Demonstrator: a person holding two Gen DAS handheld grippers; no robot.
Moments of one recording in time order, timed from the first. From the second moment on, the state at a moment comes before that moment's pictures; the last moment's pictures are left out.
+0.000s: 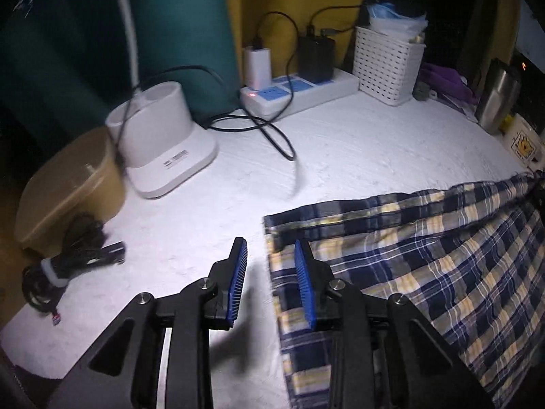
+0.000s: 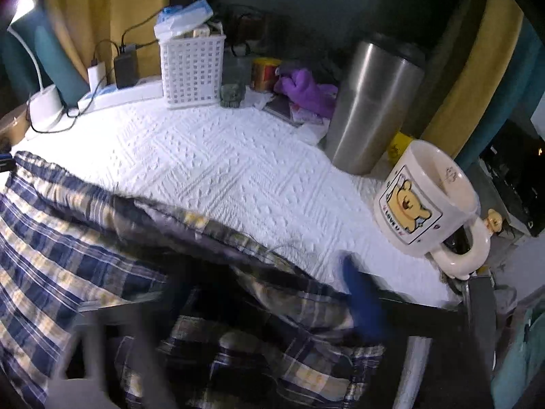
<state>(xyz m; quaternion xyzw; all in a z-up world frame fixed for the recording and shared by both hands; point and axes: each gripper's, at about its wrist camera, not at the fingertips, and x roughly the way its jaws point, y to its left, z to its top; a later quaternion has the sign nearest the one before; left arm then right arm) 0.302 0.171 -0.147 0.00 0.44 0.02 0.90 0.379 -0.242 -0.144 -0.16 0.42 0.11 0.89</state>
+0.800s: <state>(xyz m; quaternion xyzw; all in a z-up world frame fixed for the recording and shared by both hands) 0.130 0.156 -0.154 -0.08 0.43 -0.02 0.90 0.274 -0.335 -0.125 -0.08 0.41 0.04 0.91</state>
